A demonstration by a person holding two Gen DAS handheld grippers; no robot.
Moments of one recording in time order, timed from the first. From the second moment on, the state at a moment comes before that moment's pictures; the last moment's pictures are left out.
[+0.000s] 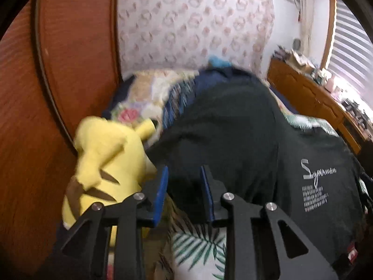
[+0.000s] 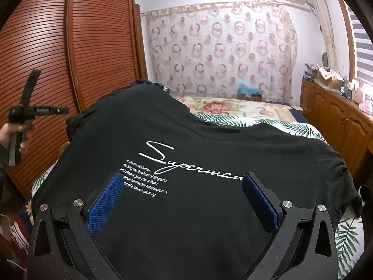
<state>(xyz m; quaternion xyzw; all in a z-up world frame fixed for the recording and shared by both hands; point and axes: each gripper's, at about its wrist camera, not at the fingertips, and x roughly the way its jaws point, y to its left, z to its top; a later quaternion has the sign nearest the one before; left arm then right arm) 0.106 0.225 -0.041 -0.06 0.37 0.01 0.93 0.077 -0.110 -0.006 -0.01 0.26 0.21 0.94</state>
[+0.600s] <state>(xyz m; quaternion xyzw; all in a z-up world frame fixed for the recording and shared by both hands) 0.093 0.212 -0.028 -0.07 0.33 -0.01 0.94 0.077 -0.118 -0.012 0.00 0.27 0.20 0.94</state>
